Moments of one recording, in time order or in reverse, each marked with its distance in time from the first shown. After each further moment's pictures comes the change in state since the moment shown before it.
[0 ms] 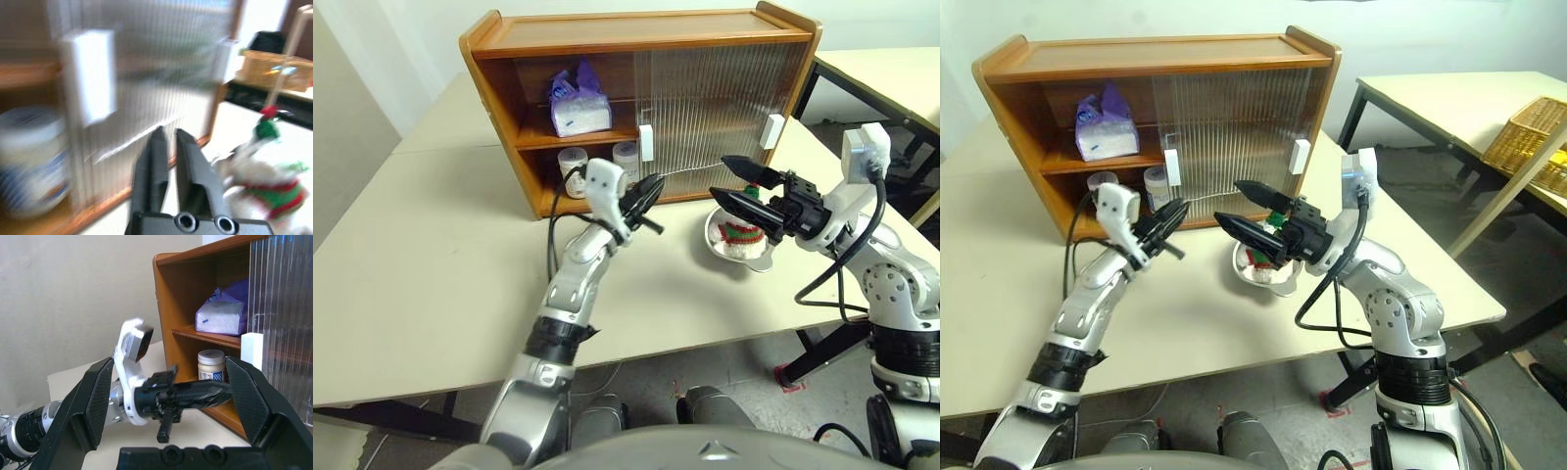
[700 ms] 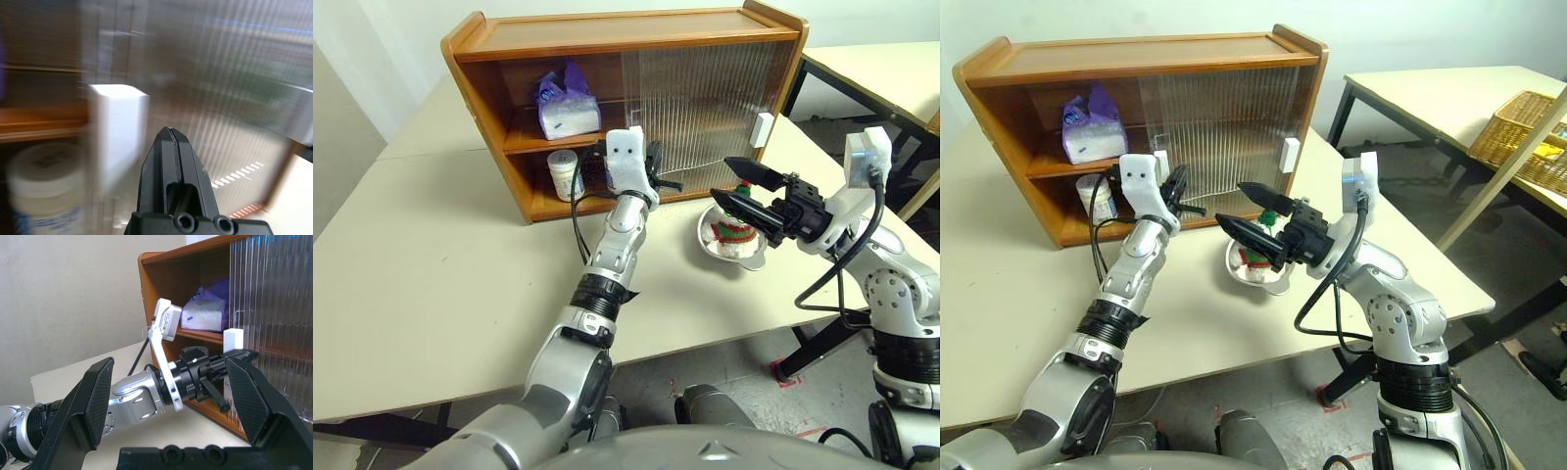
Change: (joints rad) left arm -0.233 -0.162 0.094 0.368 0.151 -0.150 0.450; right arm 0.027 -0.003 -0.004 -0.031 -0.012 -0.012 -0.029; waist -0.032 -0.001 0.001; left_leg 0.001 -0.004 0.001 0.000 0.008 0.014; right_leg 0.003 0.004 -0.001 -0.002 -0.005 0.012
